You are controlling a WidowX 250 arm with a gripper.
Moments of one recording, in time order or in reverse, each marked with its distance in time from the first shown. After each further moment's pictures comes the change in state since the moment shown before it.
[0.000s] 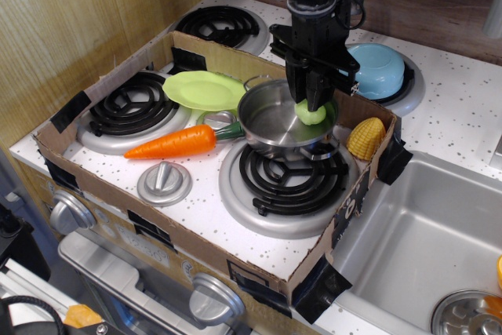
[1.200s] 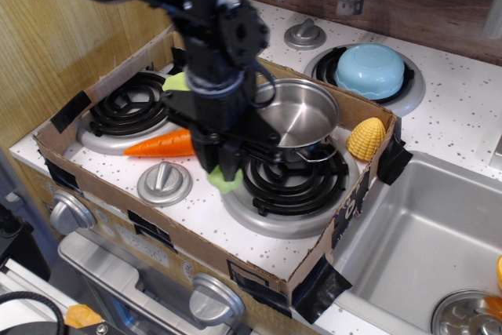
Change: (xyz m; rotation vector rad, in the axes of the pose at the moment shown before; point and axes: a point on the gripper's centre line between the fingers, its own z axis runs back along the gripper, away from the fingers) arm -0.124 -0.004 0.018 0.108 -0.056 0.322
